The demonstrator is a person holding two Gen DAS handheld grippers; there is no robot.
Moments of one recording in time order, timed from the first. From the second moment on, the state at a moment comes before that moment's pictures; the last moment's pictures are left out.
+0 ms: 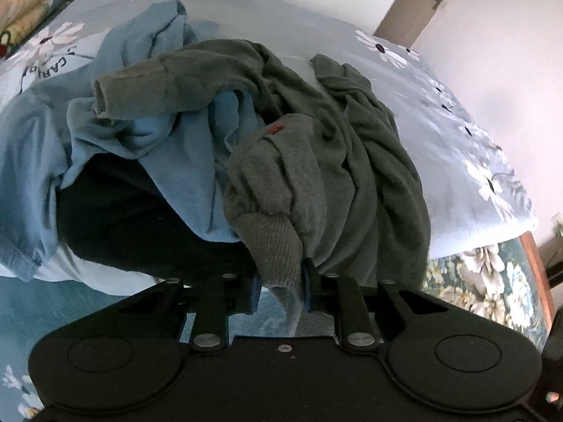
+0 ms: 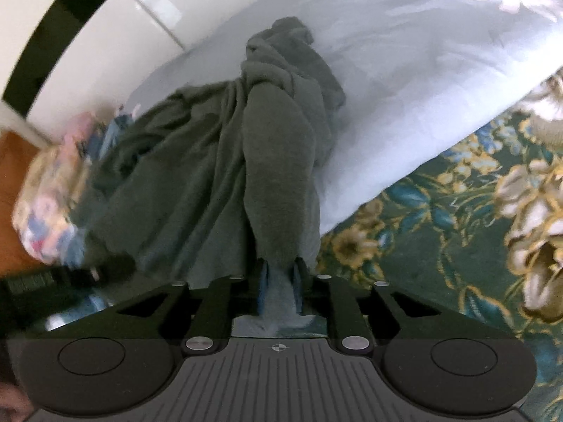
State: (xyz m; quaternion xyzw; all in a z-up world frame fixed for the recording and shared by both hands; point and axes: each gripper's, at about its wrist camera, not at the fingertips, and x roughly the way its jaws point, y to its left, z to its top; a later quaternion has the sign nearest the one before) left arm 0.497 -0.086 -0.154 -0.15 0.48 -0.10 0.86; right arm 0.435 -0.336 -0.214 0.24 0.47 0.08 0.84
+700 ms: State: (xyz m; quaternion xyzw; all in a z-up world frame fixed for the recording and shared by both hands) left arm 0.510 -0.087 -0.149 -0.15 0.48 -0.12 0.85; right arm 0.426 -0.260 -0.252 0.18 0.46 0.00 0.87
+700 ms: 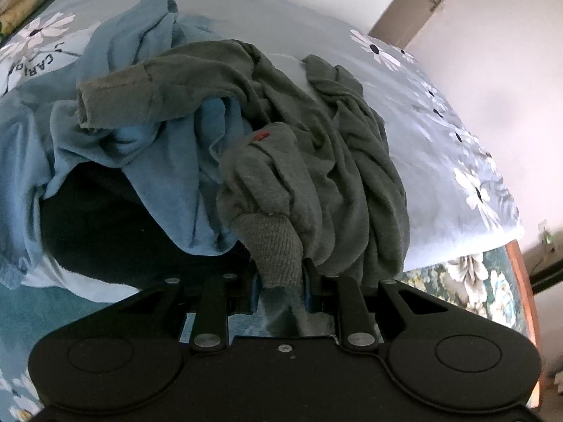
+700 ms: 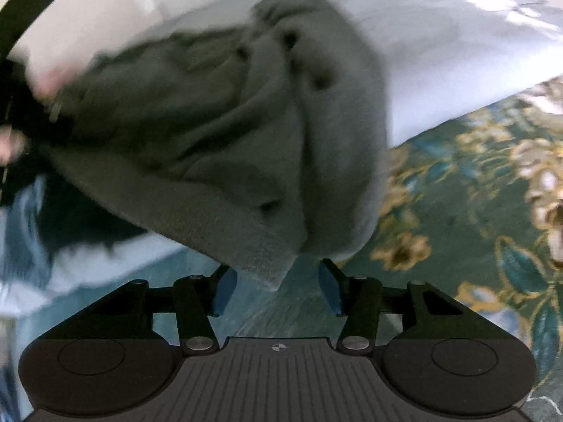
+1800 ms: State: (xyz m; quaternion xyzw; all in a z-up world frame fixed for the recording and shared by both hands) left arm 0.497 -0.115 -0.178 0.05 0.41 -0.11 0.90; right arm 0.457 -0.322 -0.225 0.22 0.41 -0.04 0.88
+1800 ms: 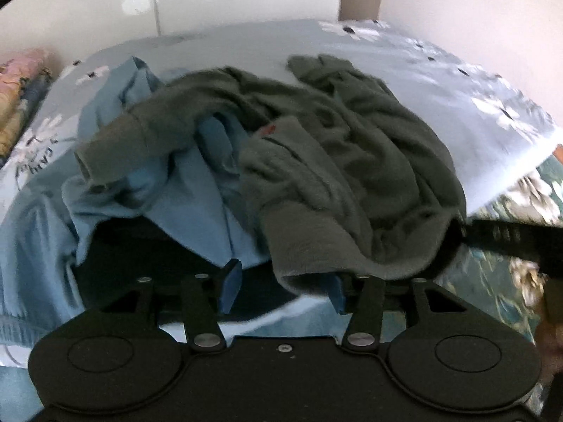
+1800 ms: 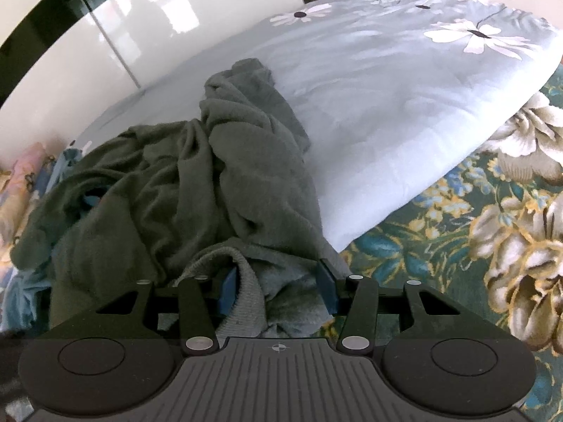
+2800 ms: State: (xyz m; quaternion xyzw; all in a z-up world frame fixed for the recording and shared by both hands) left arm 0.517 -0.150 -0.203 0.09 0.39 -0.09 0.91; right arm 0.453 -0.337 -0.213 0.26 0.39 -0.08 0.88
